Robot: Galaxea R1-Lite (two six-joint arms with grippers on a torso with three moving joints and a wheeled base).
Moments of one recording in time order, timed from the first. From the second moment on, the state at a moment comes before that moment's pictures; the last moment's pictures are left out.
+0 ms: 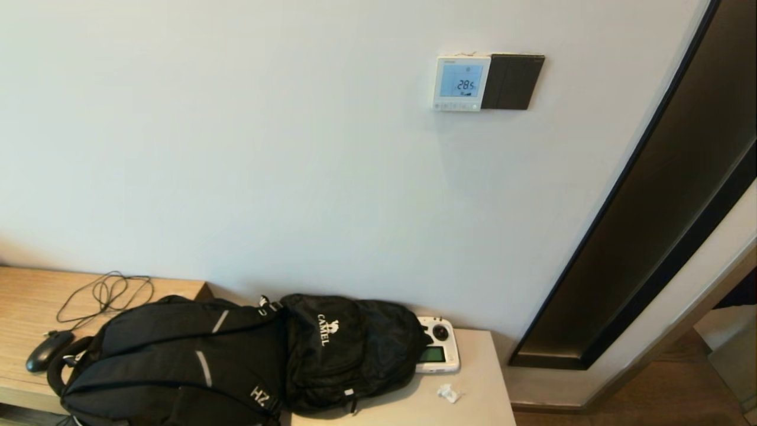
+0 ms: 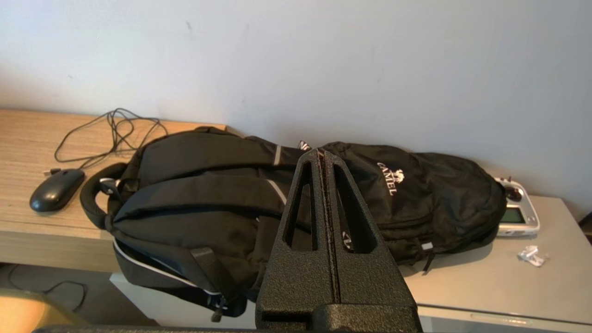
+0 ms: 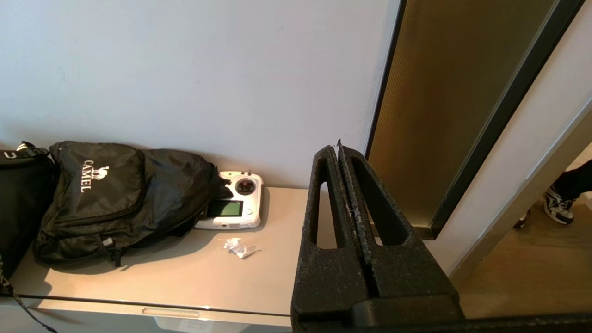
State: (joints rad) left arm 0.00 0.00 0.00 -0.01 0.00 0.00; right arm -0.01 0.00 0.00 0.00 0.04 -0.10
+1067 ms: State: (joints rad) left arm 0.00 0.00 0.00 -0.01 0.00 0.00; right arm -0.01 0.00 0.00 0.00 0.04 -0.09
